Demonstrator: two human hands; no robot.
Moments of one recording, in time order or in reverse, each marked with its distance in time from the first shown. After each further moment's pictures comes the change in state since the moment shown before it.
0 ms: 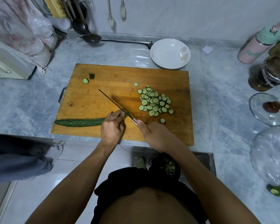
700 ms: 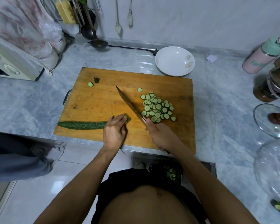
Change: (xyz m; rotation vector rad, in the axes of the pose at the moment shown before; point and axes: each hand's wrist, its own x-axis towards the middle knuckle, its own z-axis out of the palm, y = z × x) left_hand 0.000 0.006 0.003 0.022 0.072 -0.046; right_hand 0.021 0.017 -0.009 0.157 0.052 0.068
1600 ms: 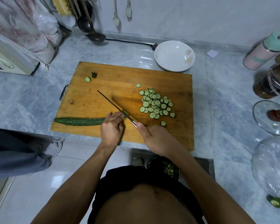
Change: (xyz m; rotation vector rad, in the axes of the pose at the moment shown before) left_hand -0.001 -0.003 0.000 -0.084 0.015 -0.011; right_hand -0.026 -0.019 0.004 -0.174 -0.074 -0.110
